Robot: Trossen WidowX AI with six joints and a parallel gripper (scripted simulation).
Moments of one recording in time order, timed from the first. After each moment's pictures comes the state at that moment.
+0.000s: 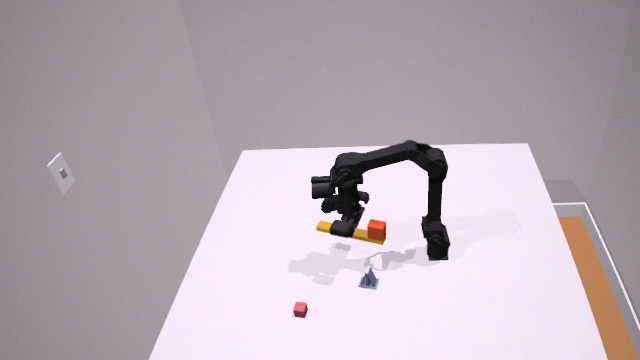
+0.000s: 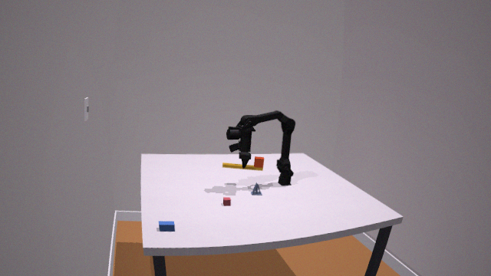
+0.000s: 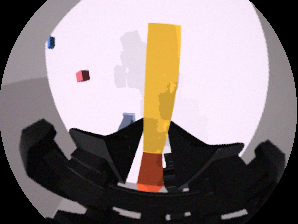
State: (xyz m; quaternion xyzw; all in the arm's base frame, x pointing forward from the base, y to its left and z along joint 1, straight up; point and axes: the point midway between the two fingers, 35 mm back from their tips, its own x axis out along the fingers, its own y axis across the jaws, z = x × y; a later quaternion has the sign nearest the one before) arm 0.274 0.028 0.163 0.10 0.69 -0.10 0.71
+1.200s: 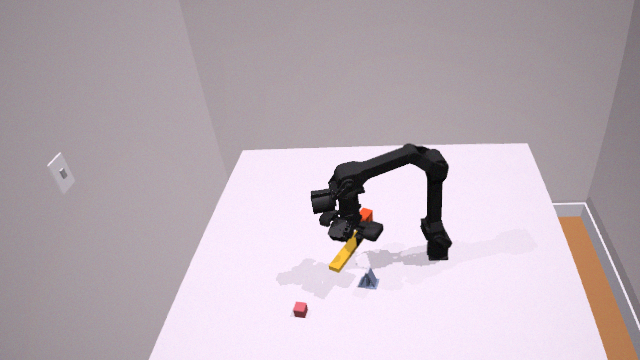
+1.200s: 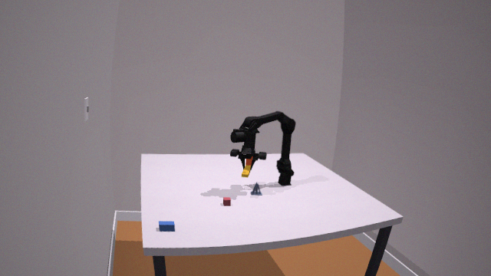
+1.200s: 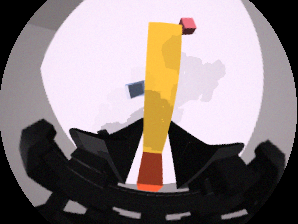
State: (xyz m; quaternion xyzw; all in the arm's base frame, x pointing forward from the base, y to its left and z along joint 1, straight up) arm 0.268 0.077 0.163 -0.39 0.58 0.38 0.60
